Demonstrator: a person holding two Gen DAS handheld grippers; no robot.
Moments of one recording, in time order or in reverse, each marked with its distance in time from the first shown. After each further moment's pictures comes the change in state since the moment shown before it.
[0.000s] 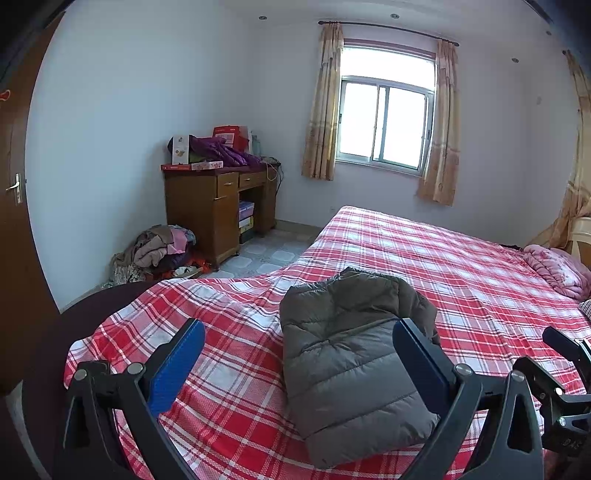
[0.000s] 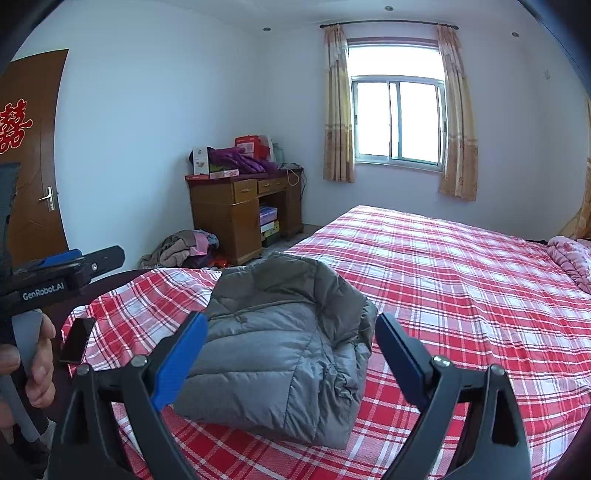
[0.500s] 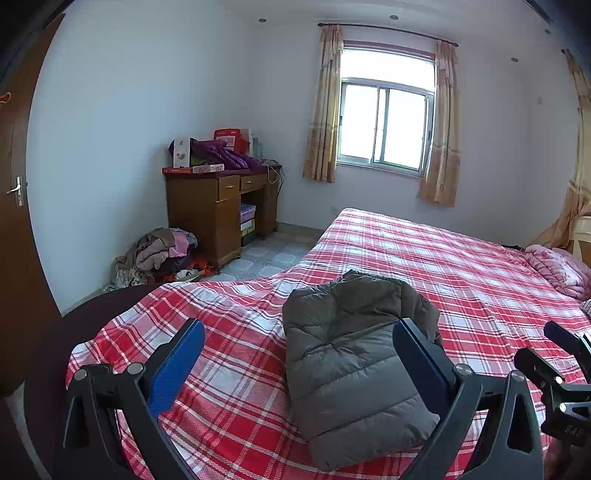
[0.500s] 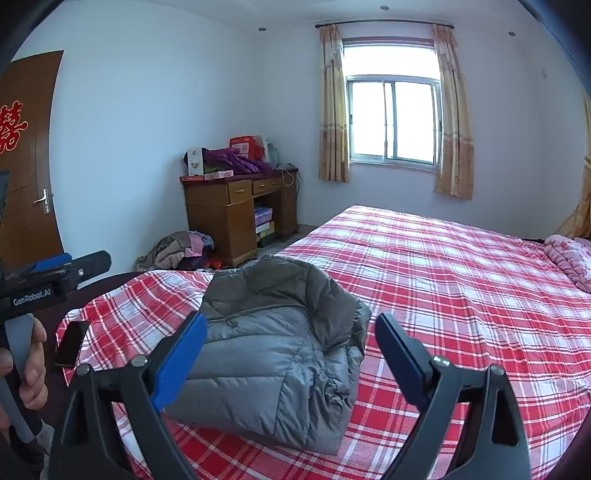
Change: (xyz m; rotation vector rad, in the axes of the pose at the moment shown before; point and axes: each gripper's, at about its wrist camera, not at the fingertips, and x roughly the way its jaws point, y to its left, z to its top) left arm 0.004 0.001 0.004 0.007 -0.008 0.006; right arm 0.010 -0.006 0.005 0.003 0.001 -0.019
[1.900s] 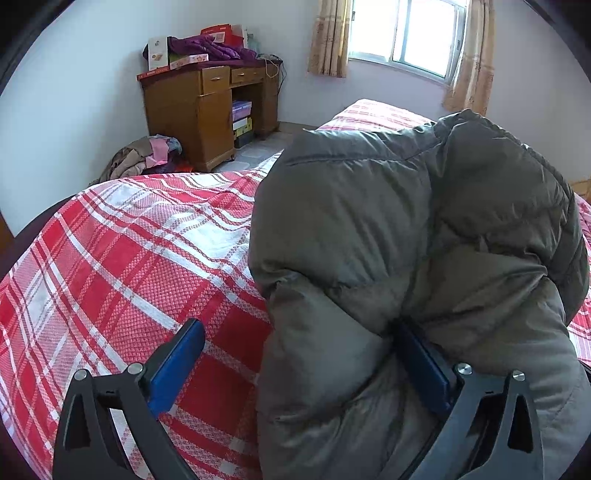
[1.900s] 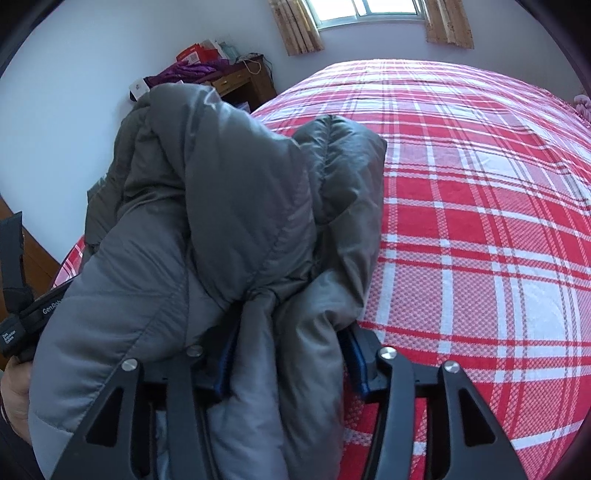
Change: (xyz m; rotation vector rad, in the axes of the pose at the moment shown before) left arm 0.279 -0.005 -0.083 -0.002 0.396 0.025; right arm 0.230 -0.099 -0.103 0.298 0.462 0.111
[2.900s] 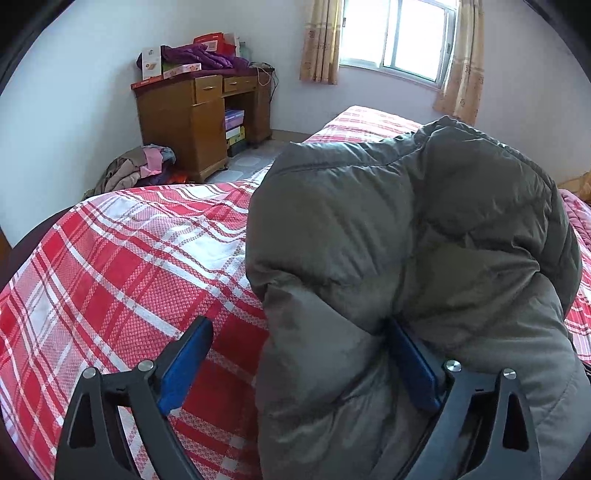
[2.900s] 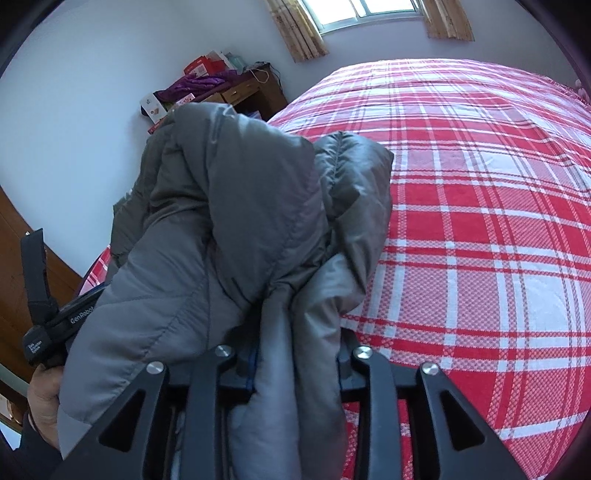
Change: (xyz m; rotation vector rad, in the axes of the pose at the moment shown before) left arm -0.014 -0.004 0.002 0.023 -0.030 -0.022; right arm -0.019 0.002 -0.003 0.041 -0.033 0.080
